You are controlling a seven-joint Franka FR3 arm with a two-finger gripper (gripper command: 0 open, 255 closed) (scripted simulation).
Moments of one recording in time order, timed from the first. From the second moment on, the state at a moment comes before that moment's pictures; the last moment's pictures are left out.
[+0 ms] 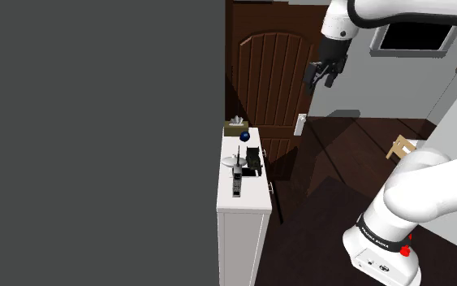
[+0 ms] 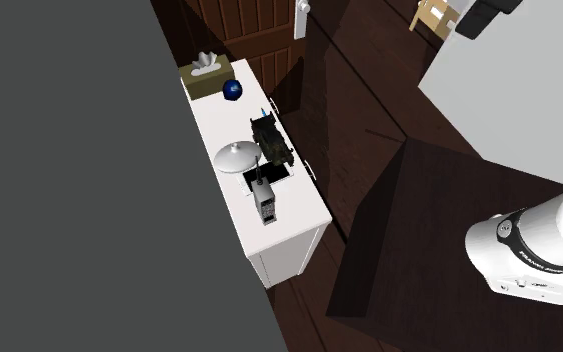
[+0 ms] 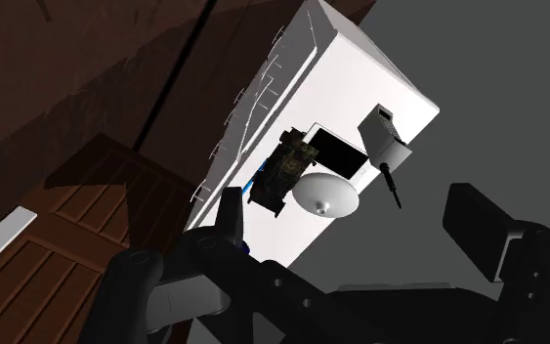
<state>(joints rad) -0.02 -0.78 -0.01 -2.30 -0.11 1.62 0.15</state>
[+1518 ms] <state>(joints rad) -0.03 -0.19 0.17 -2.37 -0.08 2.15 0.57</state>
